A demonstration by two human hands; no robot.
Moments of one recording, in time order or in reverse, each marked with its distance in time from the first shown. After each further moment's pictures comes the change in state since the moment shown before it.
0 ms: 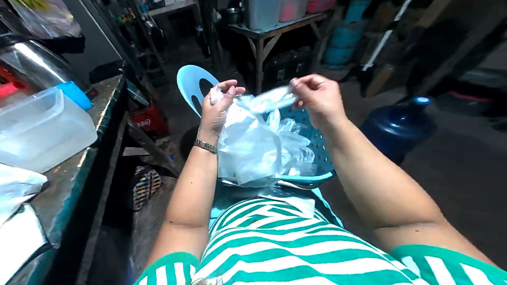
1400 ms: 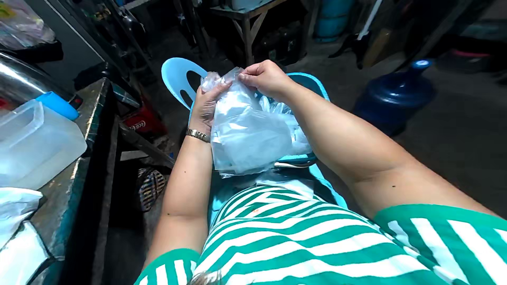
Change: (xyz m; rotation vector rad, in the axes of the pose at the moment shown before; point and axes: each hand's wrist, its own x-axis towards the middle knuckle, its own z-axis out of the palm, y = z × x) left_hand 0.005 -0.005 0.009 -0.187 -0.004 -0.222; right_hand 0.042 -0.002 0.052 -0.068 -0.352 0.004
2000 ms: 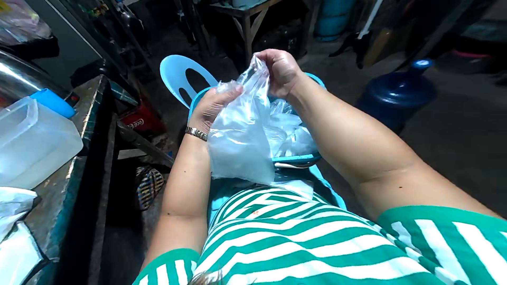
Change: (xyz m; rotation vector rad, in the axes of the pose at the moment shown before) left_hand -0.003 0.003 -0.001 0.120 -0.167 -0.208; right_hand -0.003 -0.009 -0.007 0.848 0.119 0.289
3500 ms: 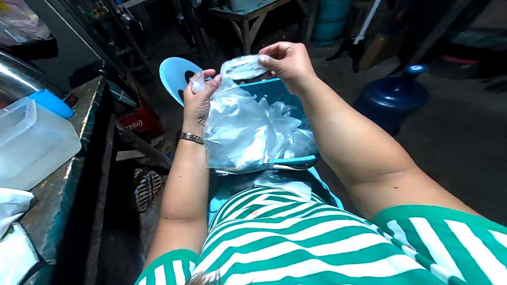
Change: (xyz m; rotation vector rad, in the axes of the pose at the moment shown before) left_hand 0.006 -0.001 -0.015 0.143 0.296 0.353; right_hand 0.002 -0.009 -0.027 -0.606 0.118 -0.389
